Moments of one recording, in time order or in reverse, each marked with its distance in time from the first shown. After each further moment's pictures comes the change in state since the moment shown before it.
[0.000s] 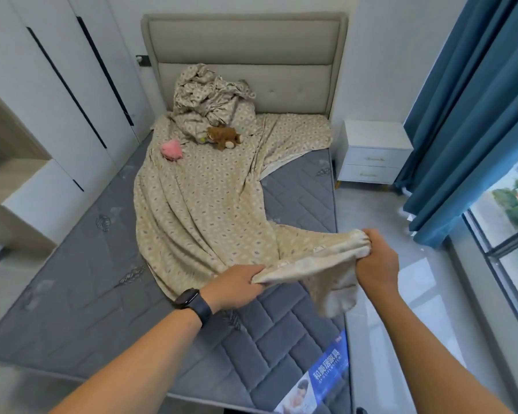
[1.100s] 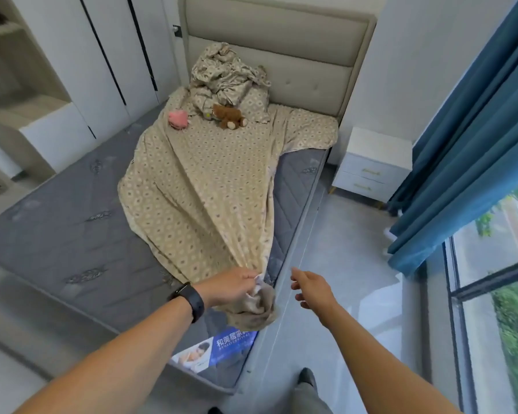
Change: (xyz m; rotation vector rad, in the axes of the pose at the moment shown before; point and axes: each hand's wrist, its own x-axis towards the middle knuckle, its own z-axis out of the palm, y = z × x) left_hand 0.098 0.221 0.202 -0.319 0.078 -0.218; right_hand 0.054 0.196 -0.137 0.130 -0.852 0.440
